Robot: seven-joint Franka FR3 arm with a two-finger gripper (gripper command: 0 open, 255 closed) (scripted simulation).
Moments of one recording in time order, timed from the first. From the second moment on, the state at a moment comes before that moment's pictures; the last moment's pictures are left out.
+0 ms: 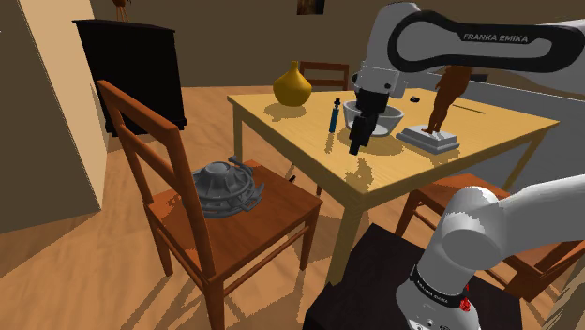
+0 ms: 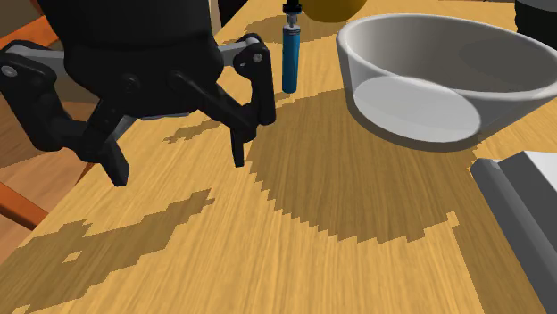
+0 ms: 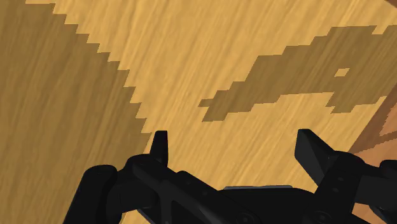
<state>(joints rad) 0.00 -0.80 -0.03 -2.42 0.04 1.62 -0.12</state>
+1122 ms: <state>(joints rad) -0.01 -0.30 -0.20 -1.80 -0.04 1.51 -0.40</state>
